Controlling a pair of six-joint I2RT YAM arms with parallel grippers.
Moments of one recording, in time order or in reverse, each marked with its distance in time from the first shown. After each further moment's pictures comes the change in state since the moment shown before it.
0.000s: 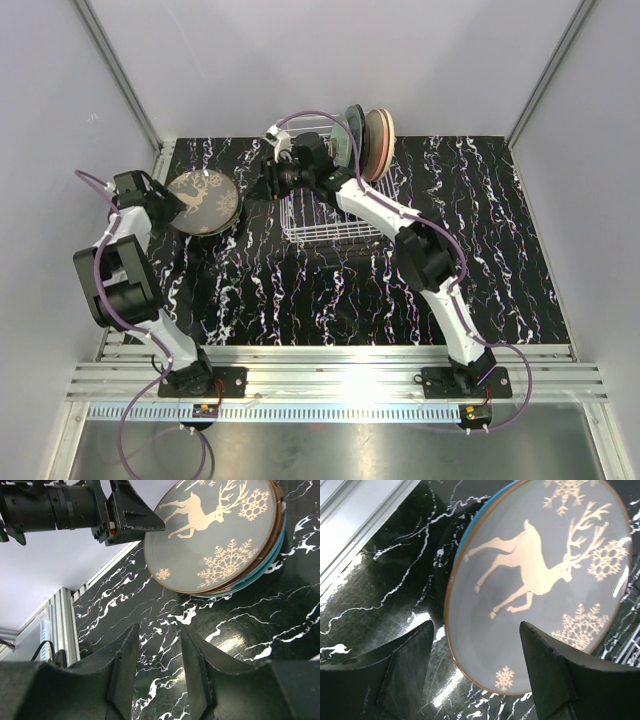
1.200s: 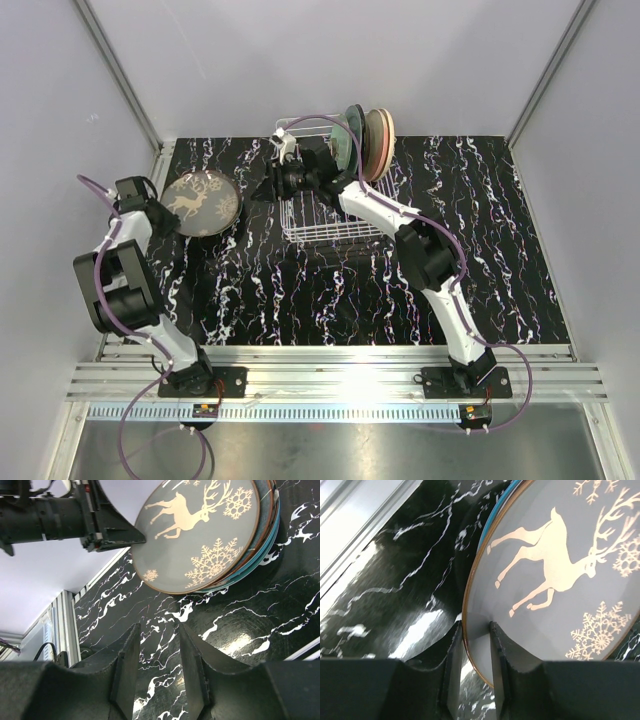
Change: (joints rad) left arm 0.002 -0.026 -0.048 -0.031 -0.040 0.026; right arm -0.021 -0.005 -0.076 0.084 -0.009 0.050
